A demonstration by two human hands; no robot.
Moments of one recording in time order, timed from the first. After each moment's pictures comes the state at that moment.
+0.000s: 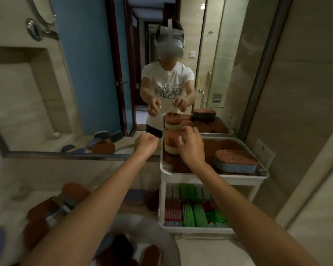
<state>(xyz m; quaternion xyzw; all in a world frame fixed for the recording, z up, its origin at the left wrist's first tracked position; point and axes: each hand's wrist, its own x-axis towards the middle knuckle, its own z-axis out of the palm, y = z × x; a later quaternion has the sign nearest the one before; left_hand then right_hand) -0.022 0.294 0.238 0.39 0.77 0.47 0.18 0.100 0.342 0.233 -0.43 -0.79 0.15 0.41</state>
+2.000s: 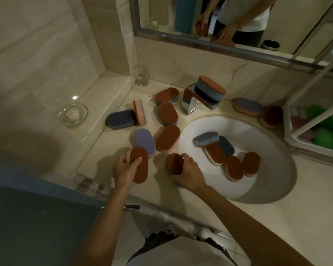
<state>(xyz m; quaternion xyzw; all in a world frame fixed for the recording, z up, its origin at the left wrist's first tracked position) -0.233 -0.170 -0.029 -0.04 0.86 0.47 0.22 -0.101 -0.034 -0.031 -0.37 -0.85 0.35 -0.10</state>
